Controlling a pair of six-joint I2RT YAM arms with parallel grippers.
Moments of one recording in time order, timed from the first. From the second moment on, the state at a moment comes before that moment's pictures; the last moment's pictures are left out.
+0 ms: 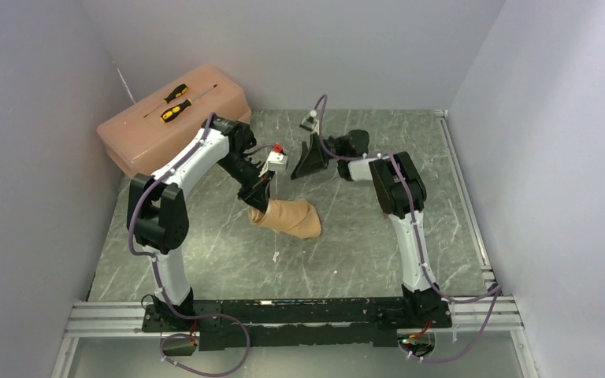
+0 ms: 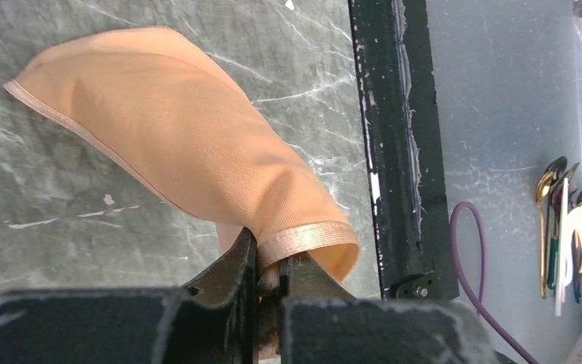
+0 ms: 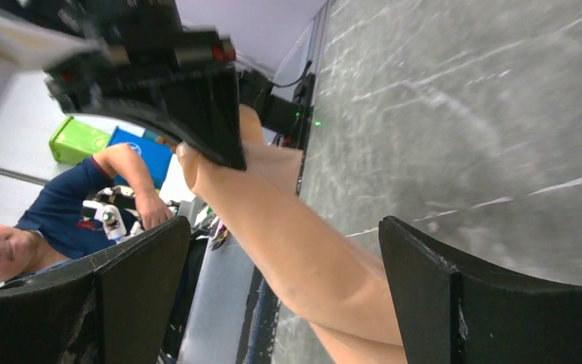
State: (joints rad) left arm -0.39 1.88 1.67 -1.50 0.93 1.19; right arm 0.36 2.36 1.41 1.51 -1.57 1.60
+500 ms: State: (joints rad) left arm -0.38 1.90 1.63 -1.51 0.95 1.09; right arm 0.22 2.66 2.38 0.64 -1.22 1.18
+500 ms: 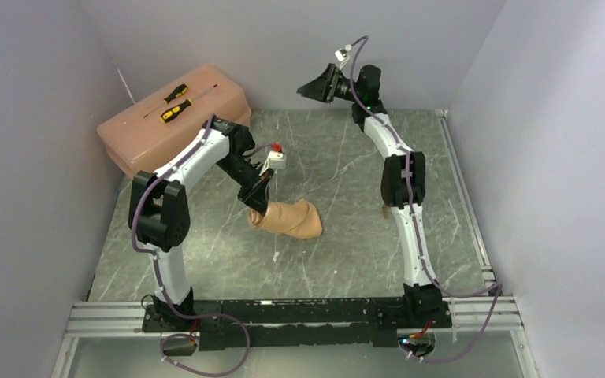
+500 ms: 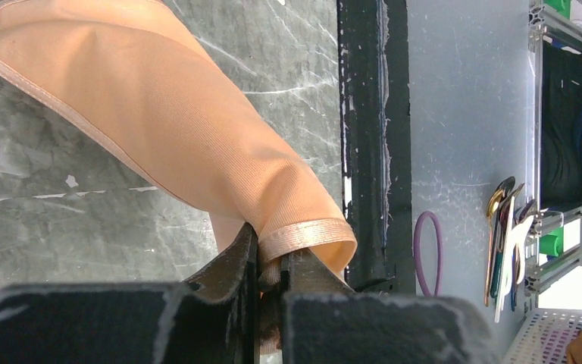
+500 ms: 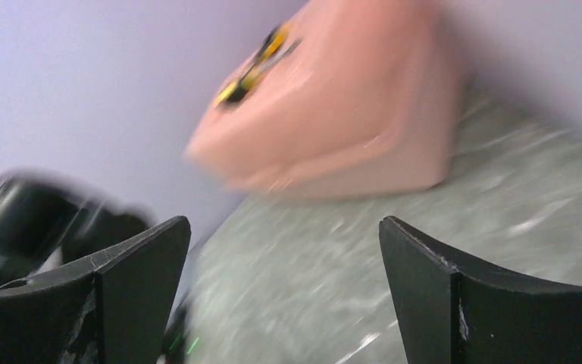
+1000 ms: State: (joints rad) left arm -0.35 2.00 1.62 -1.46 0.97 0.97; right arm 0.17 1.99 1.51 0.78 -0.55 0.63
